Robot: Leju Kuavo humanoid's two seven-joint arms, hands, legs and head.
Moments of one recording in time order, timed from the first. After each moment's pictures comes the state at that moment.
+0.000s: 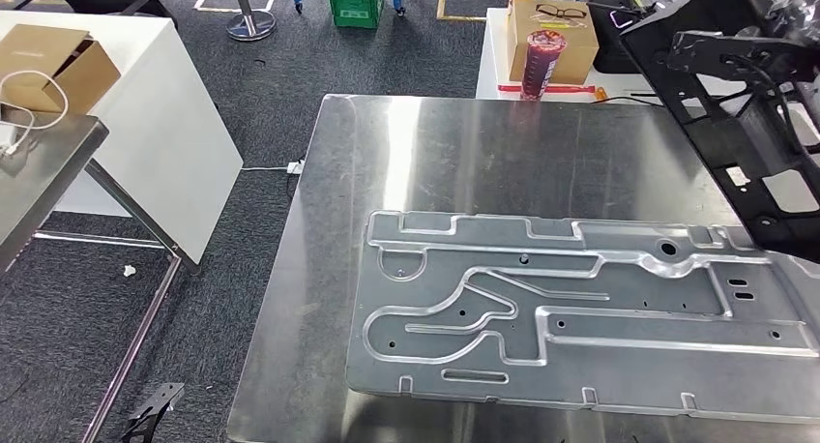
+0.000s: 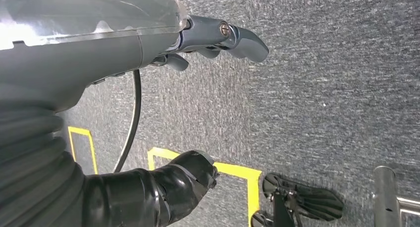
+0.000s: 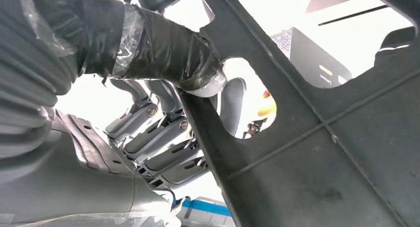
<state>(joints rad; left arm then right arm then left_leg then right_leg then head) -0.12 0.06 0.98 -0.22 -0.84 -0.40 0.05 -1.59 -0.36 0.74 -0.42 0.92 0.16 0.04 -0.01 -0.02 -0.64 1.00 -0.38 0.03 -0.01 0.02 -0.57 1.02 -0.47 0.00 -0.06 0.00</state>
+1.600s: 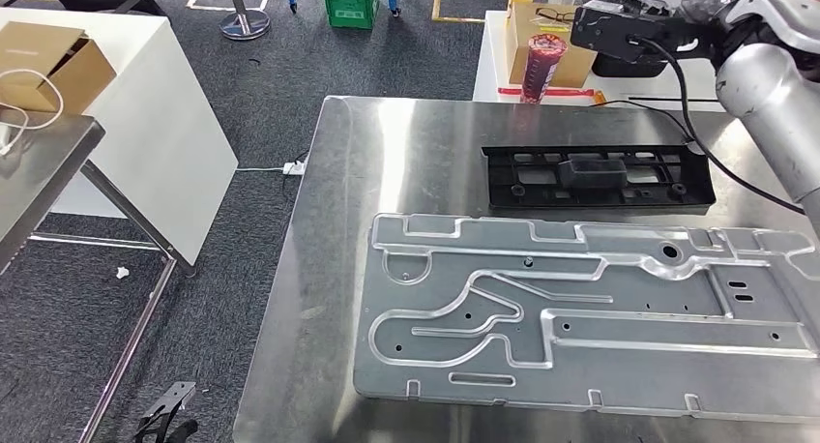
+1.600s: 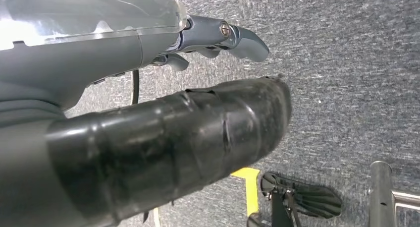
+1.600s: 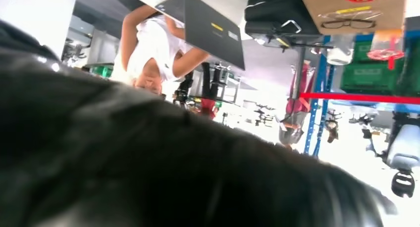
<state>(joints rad) -0.11 0.03 0.92 -0.23 -0.80 -0.35 0.07 -1.55 -0.26 0.72 -0.62 0.83 0.06 -0.01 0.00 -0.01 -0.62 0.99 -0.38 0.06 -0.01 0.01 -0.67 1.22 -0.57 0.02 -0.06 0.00</state>
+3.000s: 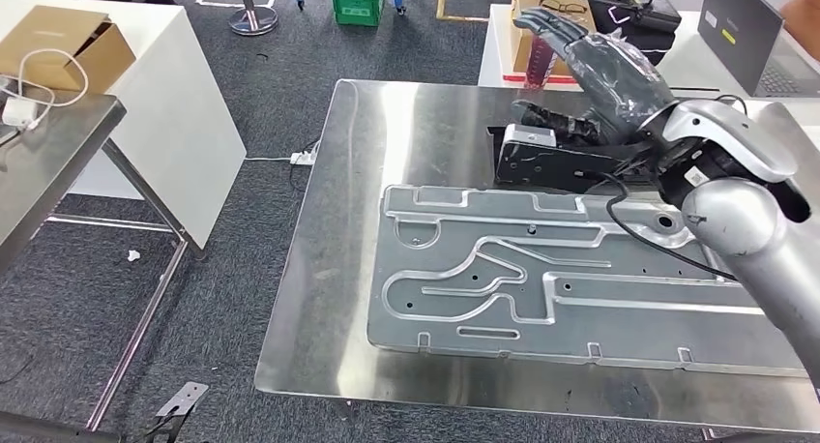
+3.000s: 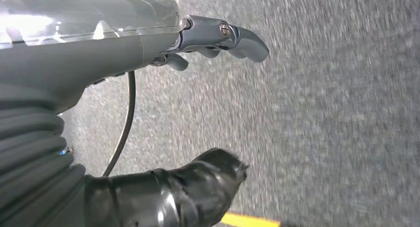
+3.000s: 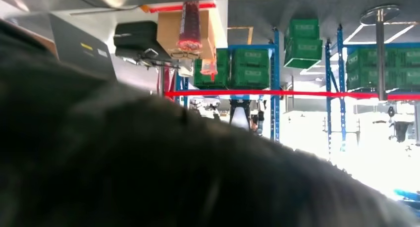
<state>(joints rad) -0.07 -0.02 0.80 -0.30 -0.89 -0.21 0.07 -1.19 -0.41 0.59 -1.46 0.66 0.14 -0.03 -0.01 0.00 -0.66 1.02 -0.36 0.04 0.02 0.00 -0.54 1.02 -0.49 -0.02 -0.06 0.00</state>
